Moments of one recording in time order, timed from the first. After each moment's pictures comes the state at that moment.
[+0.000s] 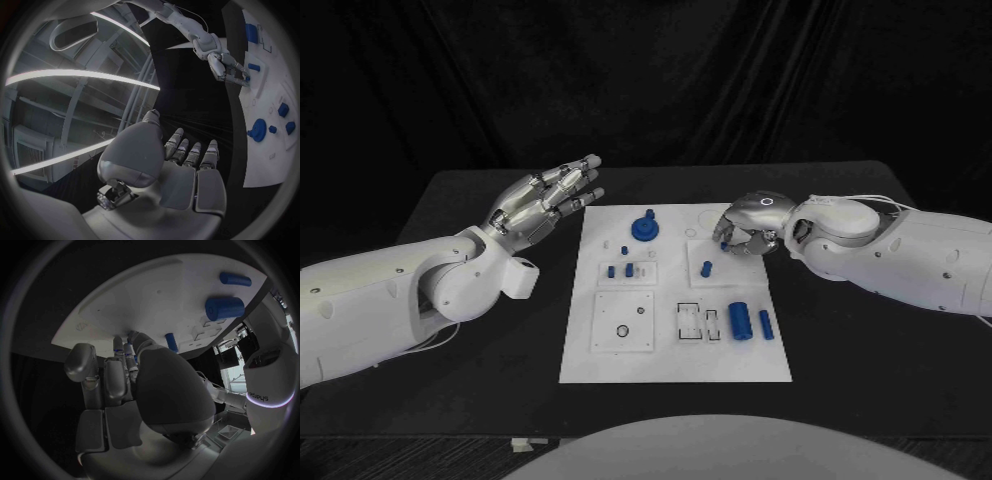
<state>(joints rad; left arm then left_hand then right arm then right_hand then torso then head) 1.22 -0.89 -0.21 1.49 -0.11 0.12 0.66 1.36 0.19 -0.22 0.28 0.52 0.35 0.13 0.07 0.04 0.02 0.09 0.15 0.02 0.01 0.16 0.00 0.00 0.17 0.01 0.28 0.01 0.08 1.22 -0.82 -0.20 1.35 -1.75 -0.27 0.10 1.53 -0.11 0.19 0.19 0.34 0.98 0.13 0.07 0.13 1.14 0.08 0.12 0.08 1.46 -0.02 1.31 1.16 0.09 1.38 0.09 1.03 1.31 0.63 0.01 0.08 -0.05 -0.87</state>
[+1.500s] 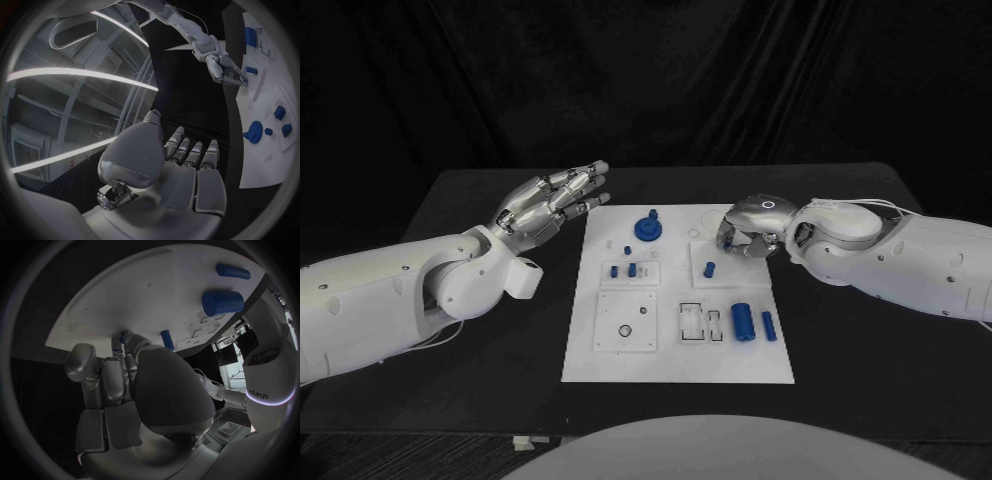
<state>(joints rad) 1.22 -0.89 -0.21 1.48 -0.11 0.14 0.63 1.38 0.19 -0.21 0.29 0.53 0.38 0.14 0.08 0.05 0.03 0.11 0.18 0.03 0.02 0.19 0.03 0.01 0.17 0.02 0.29 0.01 0.10 1.21 -0.82 -0.21 1.36 -1.73 -0.27 0.11 1.57 -0.10 0.37 0.09 0.16 1.11 0.13 0.13 0.20 1.20 0.08 0.15 0.08 1.45 -0.01 1.30 1.16 0.09 1.38 0.09 1.03 1.31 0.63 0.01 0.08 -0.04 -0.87</state>
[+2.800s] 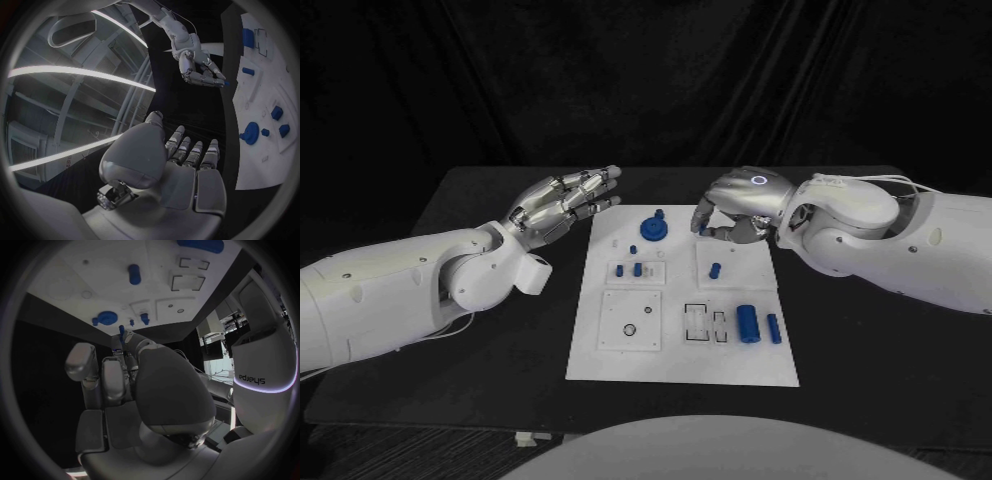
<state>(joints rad) 1.21 -0.86 -0.21 1.44 -0.11 0.18 0.60 1.41 0.21 -0.20 0.28 0.54 0.40 0.15 0.11 0.05 0.04 0.13 0.23 0.03 0.03 0.20 0.05 0.02 0.17 0.02 0.29 0.02 0.12 1.34 -0.85 -0.21 1.63 -1.73 -0.29 0.06 1.55 -0.11 0.41 0.07 0.13 1.11 0.13 0.13 0.20 1.20 0.08 0.15 0.08 1.45 -0.01 1.29 1.15 0.09 1.38 0.09 1.03 1.31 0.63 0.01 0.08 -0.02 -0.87</state>
